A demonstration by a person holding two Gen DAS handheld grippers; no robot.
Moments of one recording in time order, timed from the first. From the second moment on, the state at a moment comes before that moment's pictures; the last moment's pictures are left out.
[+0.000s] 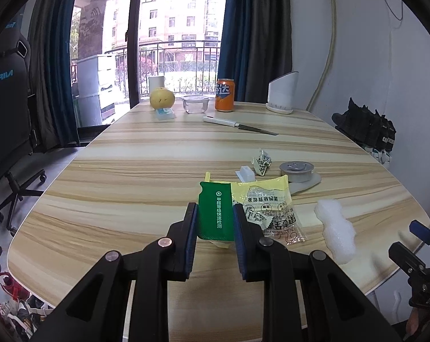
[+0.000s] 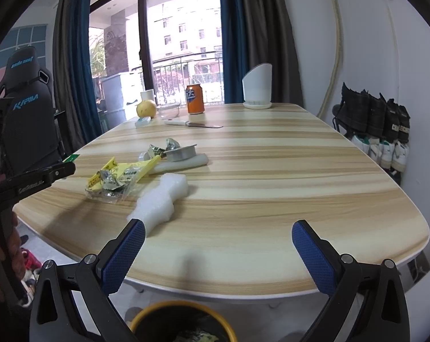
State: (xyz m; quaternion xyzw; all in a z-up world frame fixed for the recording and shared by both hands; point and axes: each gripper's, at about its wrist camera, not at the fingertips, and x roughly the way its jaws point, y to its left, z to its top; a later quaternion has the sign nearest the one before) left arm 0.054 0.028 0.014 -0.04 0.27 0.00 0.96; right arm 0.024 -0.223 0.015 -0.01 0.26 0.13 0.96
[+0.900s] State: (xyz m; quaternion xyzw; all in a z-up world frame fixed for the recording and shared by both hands) left arm 0.035 0.035 0.005 -0.07 0.26 -0.03 0.96; right arm 0.071 -0.156 -0.013 -0.05 0.32 0.12 0.94
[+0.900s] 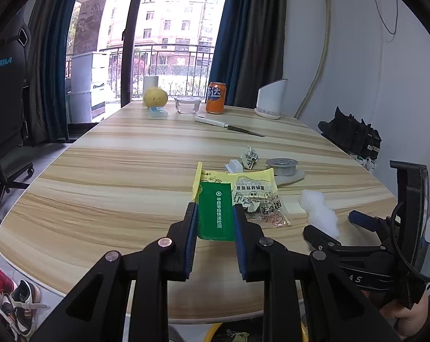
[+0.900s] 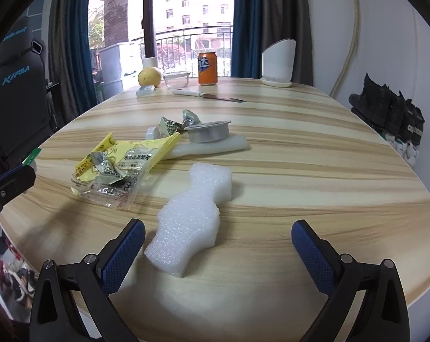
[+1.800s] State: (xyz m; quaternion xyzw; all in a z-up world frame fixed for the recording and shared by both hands) left arm 0.035 0.031 0.004 -0.07 0.26 -0.04 0.96; right arm 0.056 -0.153 0.007 -0.06 0.26 0.14 0.95
